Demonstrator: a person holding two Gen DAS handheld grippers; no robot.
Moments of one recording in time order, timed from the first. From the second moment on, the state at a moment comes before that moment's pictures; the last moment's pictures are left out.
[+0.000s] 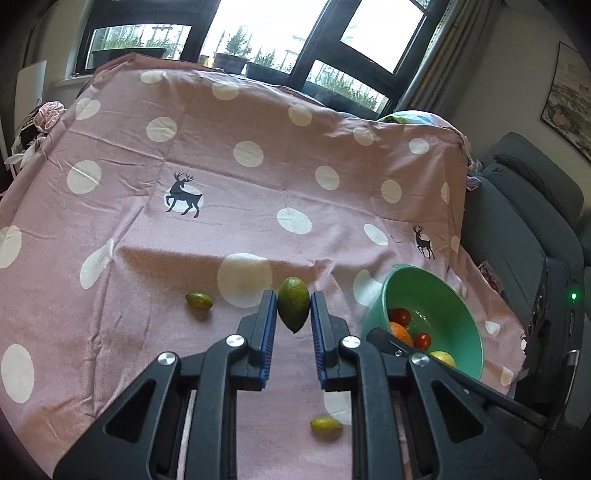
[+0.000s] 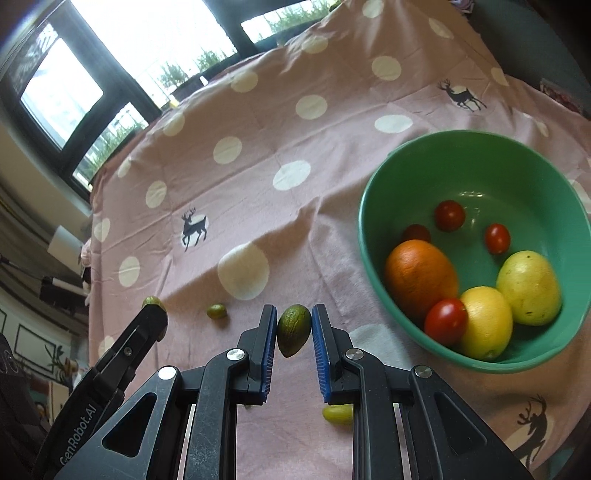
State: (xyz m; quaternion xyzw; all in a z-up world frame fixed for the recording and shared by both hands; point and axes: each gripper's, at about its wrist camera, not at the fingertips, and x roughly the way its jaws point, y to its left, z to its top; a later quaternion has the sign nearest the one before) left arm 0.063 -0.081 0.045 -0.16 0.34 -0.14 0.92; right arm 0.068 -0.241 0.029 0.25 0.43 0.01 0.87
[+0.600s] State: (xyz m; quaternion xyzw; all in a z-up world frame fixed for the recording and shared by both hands) left arm 0.046 -0.142 0.058 -0.12 0.32 -0.23 0.91; right arm 0.040 -0.302 0.045 0.31 0.37 -0.05 0.87
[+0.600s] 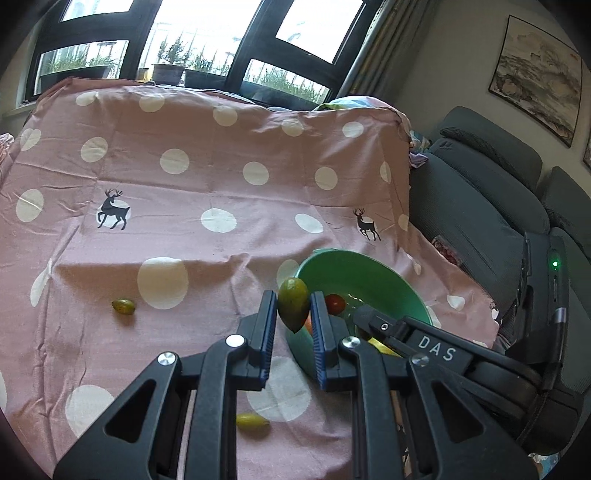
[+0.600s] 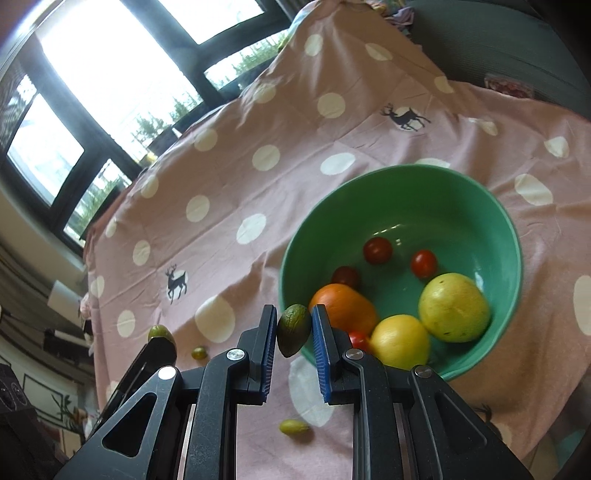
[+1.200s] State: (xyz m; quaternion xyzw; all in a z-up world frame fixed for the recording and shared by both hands) left arm 0.056 -0.204 0.041 -0.12 0.35 -0.33 0.87; right arm 0.019 -0.363 0.035 0.34 0.36 -0.14 0.86
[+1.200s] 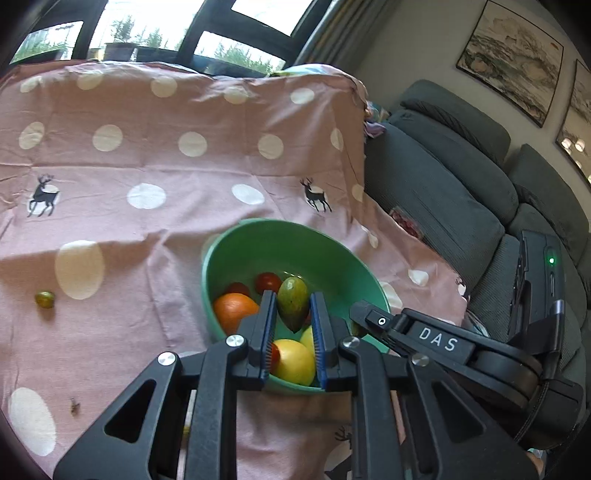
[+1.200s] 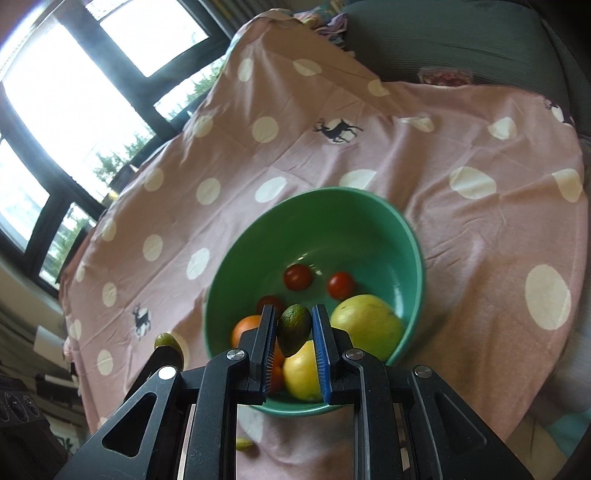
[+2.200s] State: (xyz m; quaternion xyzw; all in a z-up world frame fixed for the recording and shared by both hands) left arm 0.084 -0.106 0.033 -0.22 0.37 -0.20 0.88; right arm 0.028 -0.354 0.033 0.32 0.40 -0.07 0.86
